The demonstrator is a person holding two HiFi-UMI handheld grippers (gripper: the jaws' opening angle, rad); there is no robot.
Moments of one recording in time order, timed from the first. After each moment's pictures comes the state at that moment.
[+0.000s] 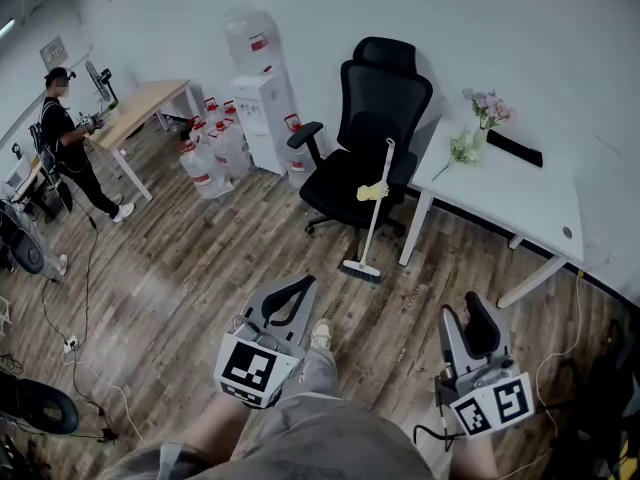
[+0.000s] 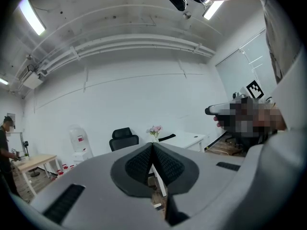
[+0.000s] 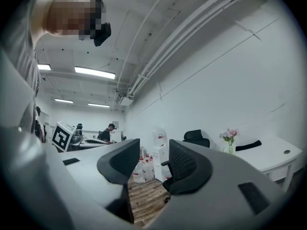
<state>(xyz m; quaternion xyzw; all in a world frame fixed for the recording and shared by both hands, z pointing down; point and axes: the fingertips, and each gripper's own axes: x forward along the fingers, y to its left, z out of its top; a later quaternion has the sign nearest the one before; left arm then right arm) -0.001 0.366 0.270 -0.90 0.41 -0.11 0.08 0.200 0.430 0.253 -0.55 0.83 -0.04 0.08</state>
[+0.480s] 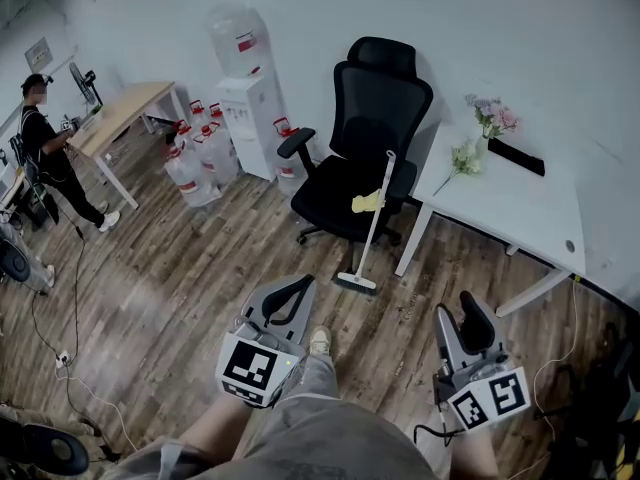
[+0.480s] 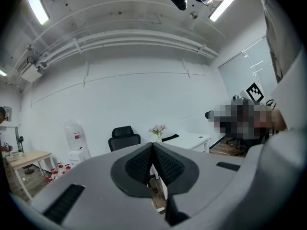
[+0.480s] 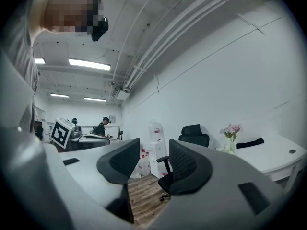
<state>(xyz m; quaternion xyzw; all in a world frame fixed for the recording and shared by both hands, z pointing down) -0.006 0.261 0.290 -0.91 0.40 -0.09 0.06 0.193 0.325 0.280 -0.57 0.82 -0.05 0.05</state>
